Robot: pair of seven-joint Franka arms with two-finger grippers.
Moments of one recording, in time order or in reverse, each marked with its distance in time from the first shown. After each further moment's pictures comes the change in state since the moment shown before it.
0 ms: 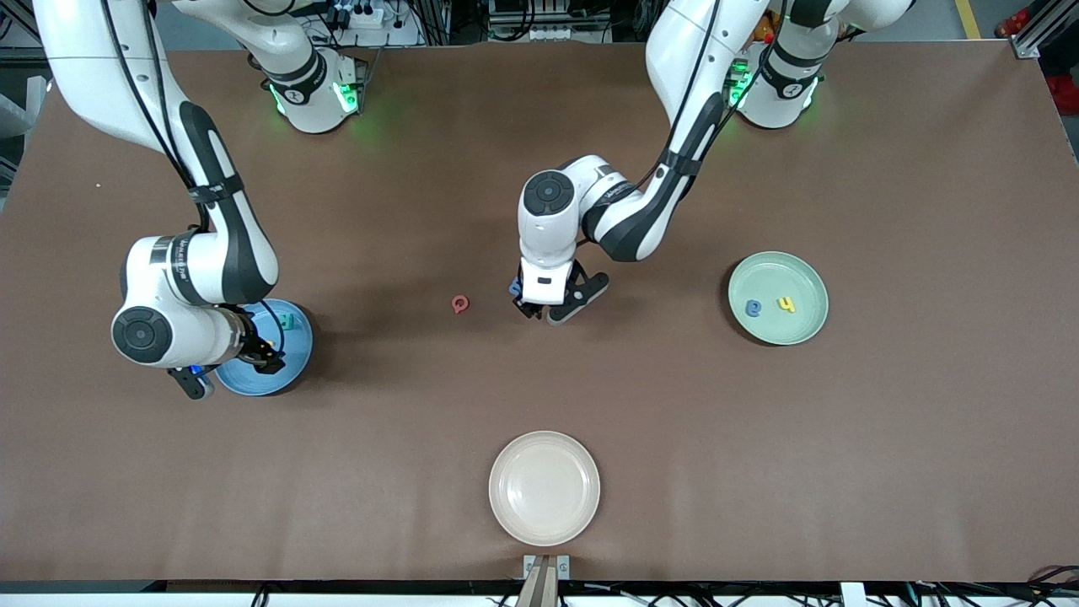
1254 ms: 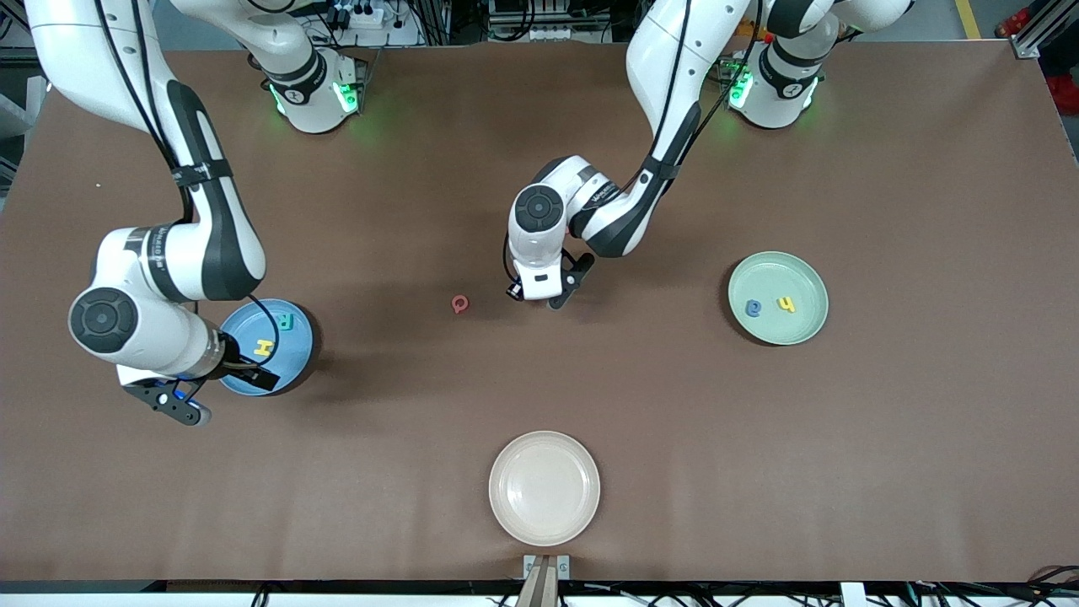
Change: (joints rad) left arm -0.047 0.055 0.001 0.026 -0.269 -0.070 -0.082; right arm 0.006 -0.030 -0.007 0.109 -0.003 0.060 -0.450
